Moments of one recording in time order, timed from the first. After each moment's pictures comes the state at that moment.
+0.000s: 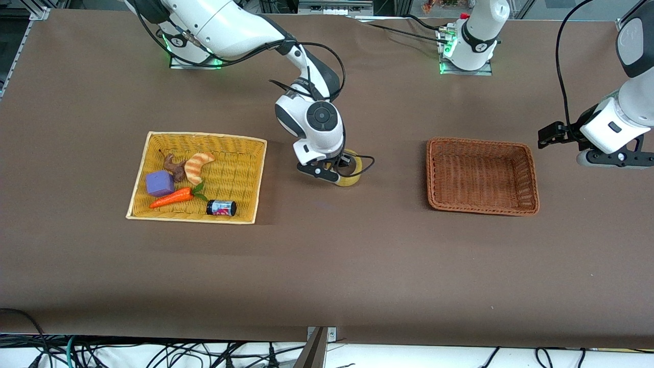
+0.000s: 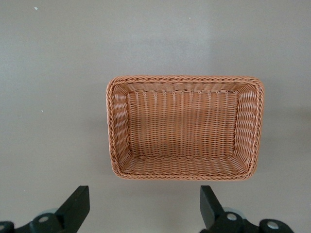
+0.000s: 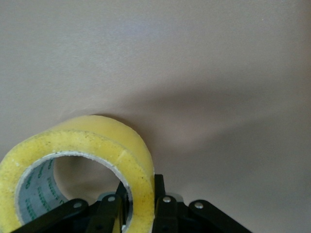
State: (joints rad) left arm -0.08 0.02 0.11 -1.82 0.03 1.73 0.07; right arm 0.62 0.82 0.26 -1.45 -0.14 2.22 1.21
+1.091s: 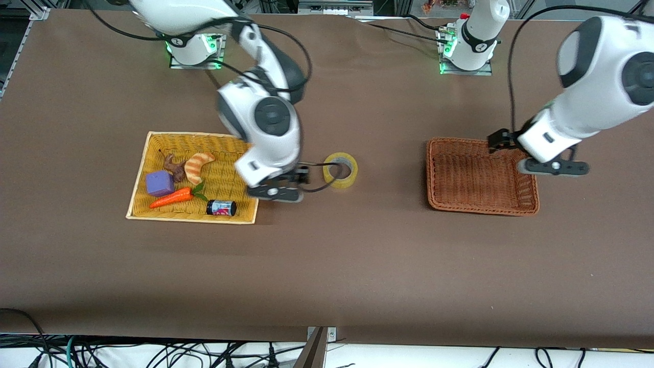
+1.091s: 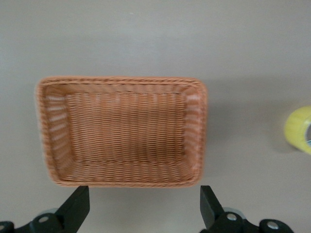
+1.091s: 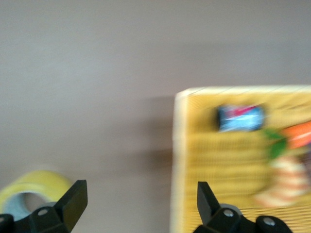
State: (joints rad) left arm -0.08 0.09 -0.11 -1.82 -0.03 1.78 -0.17; right arm 0.38 0.60 0.22 -1.28 -0.24 1.80 0.67
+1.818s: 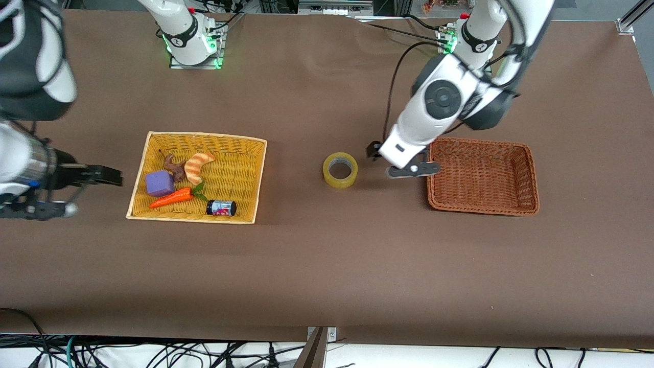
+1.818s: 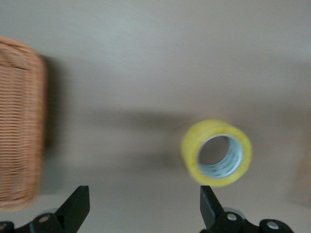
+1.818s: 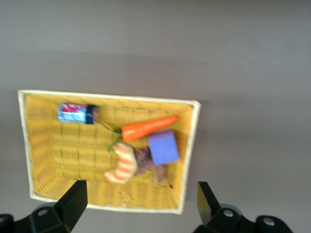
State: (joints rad) left arm -0.25 0.37 -0.36 -1.85 -0.05 2.18 -0.71; right arm -0.14 0.40 0.19 -1.28 -0.07 1.54 0.02
